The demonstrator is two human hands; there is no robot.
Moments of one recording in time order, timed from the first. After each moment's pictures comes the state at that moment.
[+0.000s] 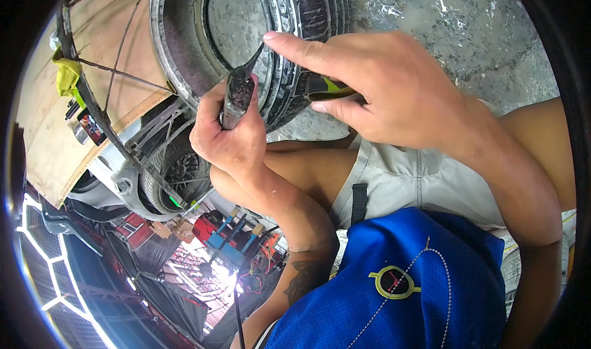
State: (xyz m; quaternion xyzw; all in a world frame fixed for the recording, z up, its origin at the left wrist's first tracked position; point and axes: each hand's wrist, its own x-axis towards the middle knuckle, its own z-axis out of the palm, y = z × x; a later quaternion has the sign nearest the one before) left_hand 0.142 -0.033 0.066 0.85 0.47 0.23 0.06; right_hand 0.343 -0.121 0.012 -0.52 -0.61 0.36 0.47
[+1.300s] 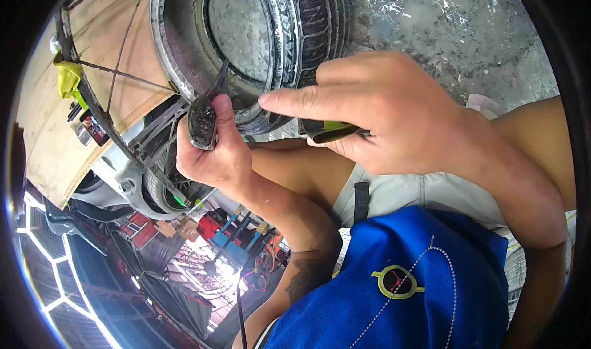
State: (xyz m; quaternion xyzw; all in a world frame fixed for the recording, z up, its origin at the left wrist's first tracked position) left_hand 0.135 -0.040 0.092 0.81 0.51 0.25 0.10; right_hand 0.338 -0.129 0.018 -0.44 -0.63 0.36 0.53
